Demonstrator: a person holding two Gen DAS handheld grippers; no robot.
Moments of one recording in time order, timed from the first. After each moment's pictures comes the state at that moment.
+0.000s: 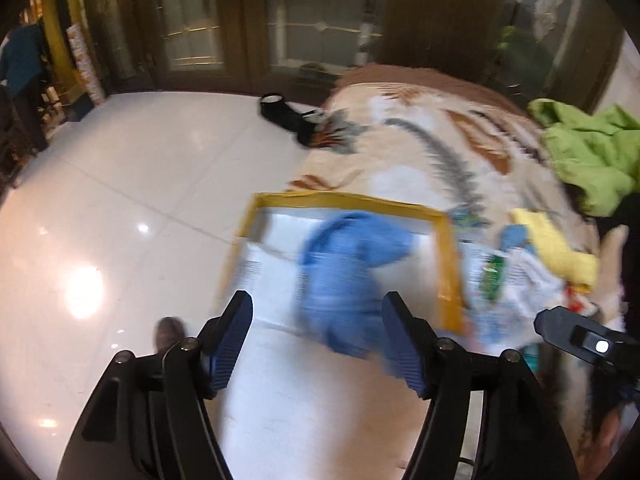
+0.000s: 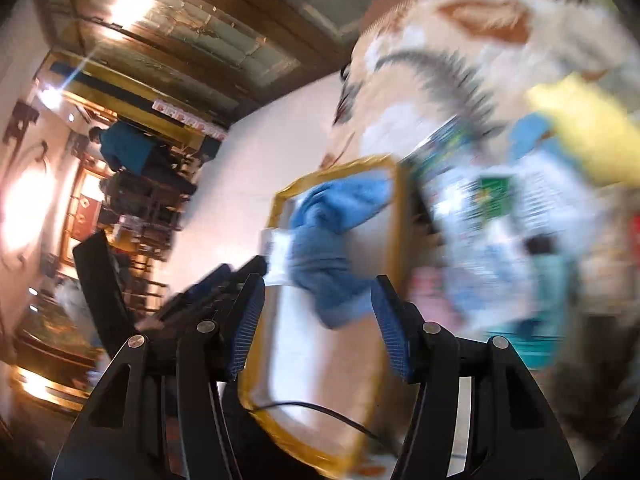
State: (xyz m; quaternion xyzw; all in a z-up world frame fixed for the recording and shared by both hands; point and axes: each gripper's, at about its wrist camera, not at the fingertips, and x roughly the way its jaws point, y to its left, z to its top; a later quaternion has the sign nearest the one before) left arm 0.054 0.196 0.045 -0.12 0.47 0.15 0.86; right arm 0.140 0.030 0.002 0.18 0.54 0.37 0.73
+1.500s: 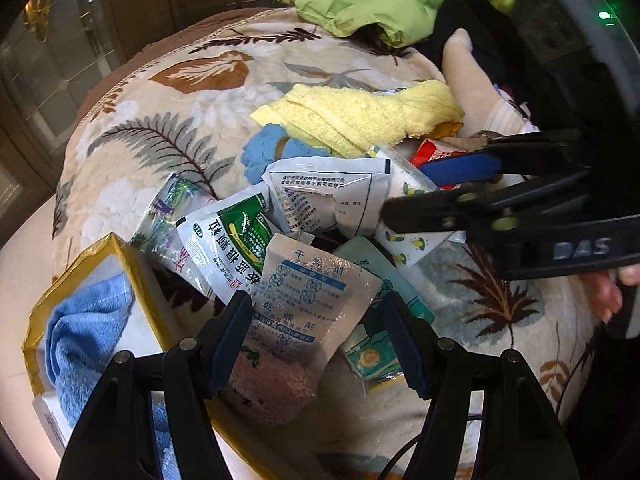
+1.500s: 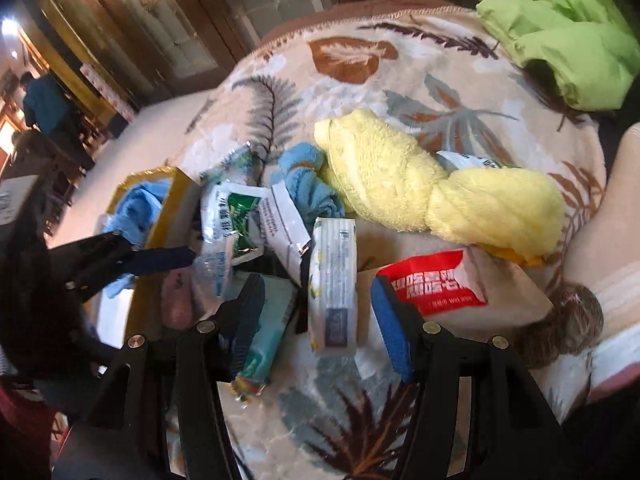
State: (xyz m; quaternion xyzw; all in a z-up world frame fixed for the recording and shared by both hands) left arm 0.112 0.050 -0.012 0.09 0.52 -0.20 0.83; right arm 0.181 -0.060 -0.032 0.00 0.53 0.25 0.81
